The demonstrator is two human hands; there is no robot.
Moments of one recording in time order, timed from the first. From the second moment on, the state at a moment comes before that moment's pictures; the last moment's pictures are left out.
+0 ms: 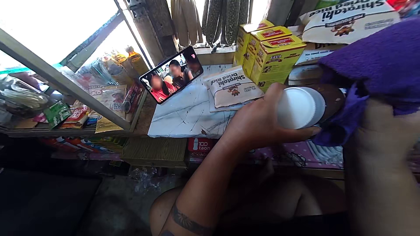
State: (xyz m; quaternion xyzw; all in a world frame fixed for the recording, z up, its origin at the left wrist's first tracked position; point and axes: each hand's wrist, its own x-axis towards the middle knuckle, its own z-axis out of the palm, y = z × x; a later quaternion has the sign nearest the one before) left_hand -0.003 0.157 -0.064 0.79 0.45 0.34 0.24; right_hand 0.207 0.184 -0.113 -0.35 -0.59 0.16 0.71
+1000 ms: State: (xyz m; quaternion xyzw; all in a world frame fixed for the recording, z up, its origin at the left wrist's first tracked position) left_hand -0.003 0.158 -0.064 0.79 0.45 0.34 0.24; right_hand 0.210 0.176 -0.114 -0.32 -0.64 0.11 0.69
